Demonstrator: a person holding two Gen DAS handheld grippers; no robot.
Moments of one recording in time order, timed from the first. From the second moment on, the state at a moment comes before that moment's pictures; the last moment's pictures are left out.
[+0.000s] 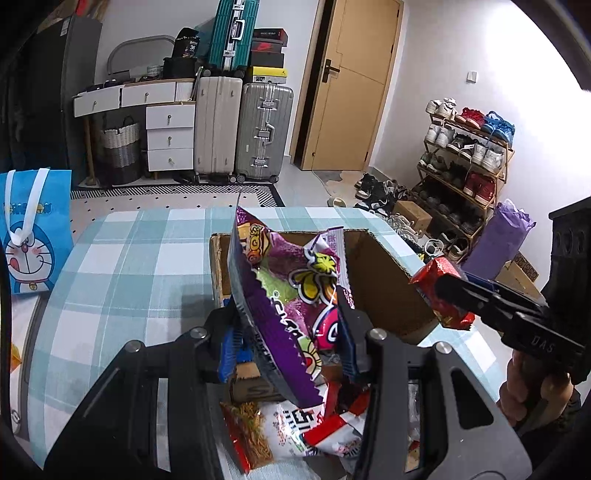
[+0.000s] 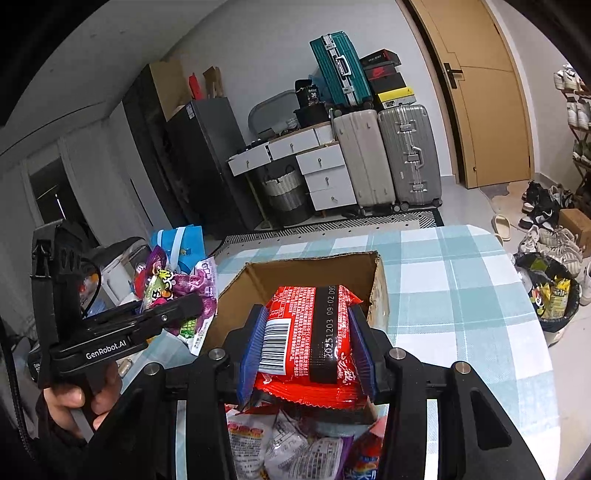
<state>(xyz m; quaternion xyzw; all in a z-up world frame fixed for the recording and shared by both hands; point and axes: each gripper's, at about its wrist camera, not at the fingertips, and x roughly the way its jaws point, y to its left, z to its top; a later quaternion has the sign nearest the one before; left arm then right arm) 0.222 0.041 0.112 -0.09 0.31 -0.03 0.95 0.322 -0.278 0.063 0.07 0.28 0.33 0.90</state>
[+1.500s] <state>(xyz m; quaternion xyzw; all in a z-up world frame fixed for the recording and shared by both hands) 0.292 0.012 0.040 -0.04 0.37 -0.01 0.93 0.372 -0.236 0.029 0.07 0.34 0.36 0.87</state>
